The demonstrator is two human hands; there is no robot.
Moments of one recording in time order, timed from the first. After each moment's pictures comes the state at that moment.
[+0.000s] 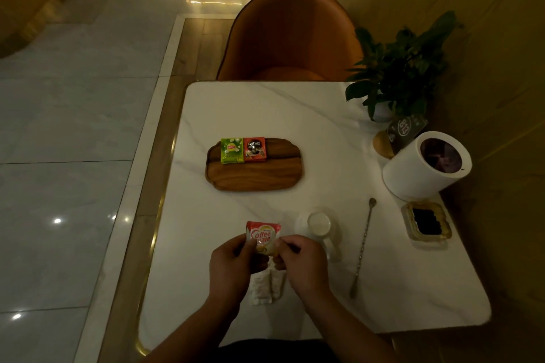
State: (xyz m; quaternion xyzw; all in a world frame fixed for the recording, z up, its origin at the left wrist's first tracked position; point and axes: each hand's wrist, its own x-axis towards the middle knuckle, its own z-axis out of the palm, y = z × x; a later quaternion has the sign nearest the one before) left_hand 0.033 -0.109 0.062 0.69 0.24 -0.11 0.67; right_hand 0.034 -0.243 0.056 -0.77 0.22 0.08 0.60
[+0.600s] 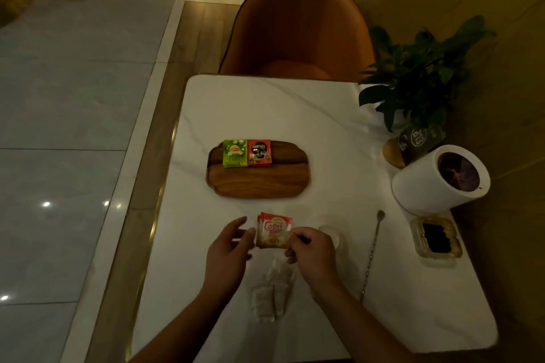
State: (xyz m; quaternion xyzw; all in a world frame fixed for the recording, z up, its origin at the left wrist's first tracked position) left_hand 0.081 -0.086 0.035 0.76 0.19 -0.11 0.61; right_hand 0.088 -0.249 0.049 -0.76 0.26 0.09 0.58
